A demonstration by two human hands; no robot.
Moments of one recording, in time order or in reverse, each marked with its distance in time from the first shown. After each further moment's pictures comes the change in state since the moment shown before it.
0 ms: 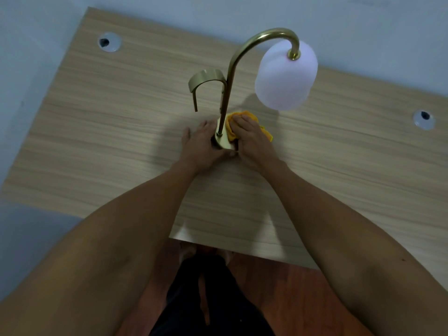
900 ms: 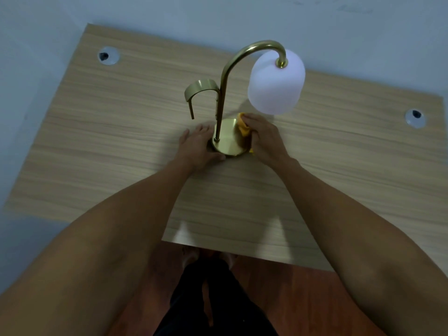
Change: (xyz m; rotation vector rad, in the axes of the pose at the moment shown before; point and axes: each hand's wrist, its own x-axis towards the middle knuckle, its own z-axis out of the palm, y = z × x) left_hand 0.010 0.000 -0.019 0.164 -0.131 0.007; right_hand -0.003 0.005 -0.036 0.214 0.151 0.179
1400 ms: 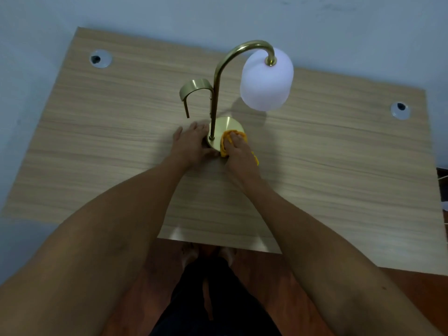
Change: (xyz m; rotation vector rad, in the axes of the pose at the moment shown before) left_hand 0.000 0.004 -0.011 0.114 -0.045 0.022; right_hand -0.043 -0.027 0.058 -0.189 -0.109 0.120
